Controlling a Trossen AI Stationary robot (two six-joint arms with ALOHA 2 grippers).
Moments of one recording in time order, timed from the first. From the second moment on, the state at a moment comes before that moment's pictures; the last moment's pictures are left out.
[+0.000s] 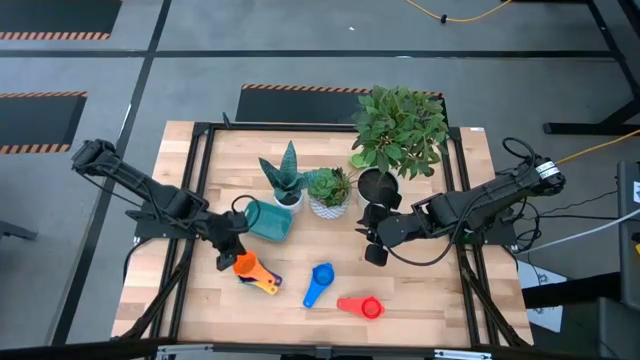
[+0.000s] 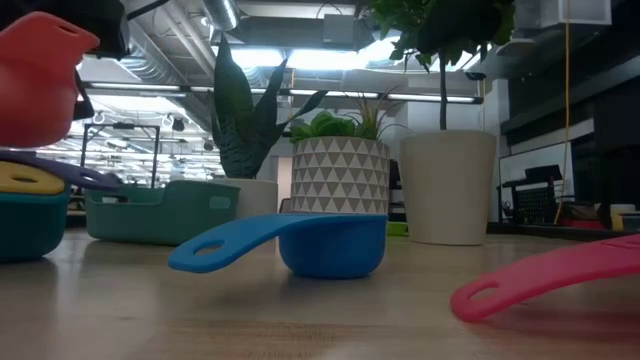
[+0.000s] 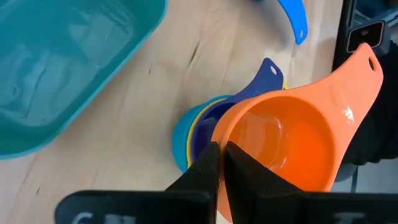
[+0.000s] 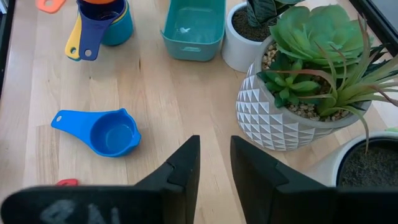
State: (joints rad) left arm -0.45 0.90 0.57 -0.56 0.02 -0.87; right arm 0.38 1.40 1.17 -0.65 0.43 0.46
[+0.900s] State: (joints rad) left arm -0.45 0.90 0.57 -0.58 0.02 -0.97; right arm 0.38 1.40 1.17 -0.65 0.43 0.47
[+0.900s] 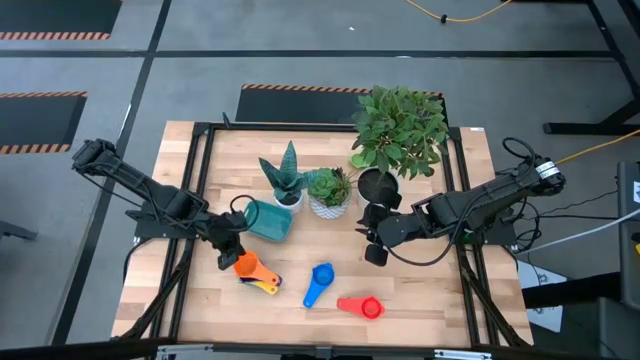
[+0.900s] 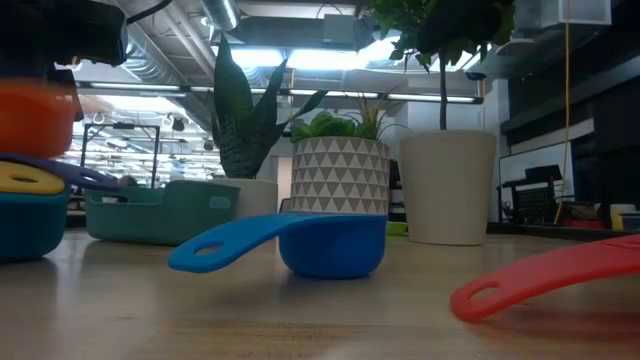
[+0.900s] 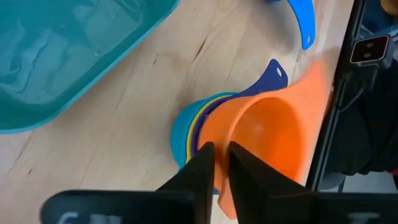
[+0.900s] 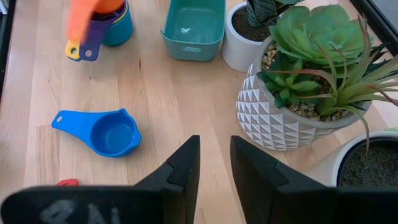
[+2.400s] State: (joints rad) left arm -0.62 0.92 0.58 -0.33 0.09 -1.25; right arm 0.37 1.52 1.17 -0.29 0.35 0.27
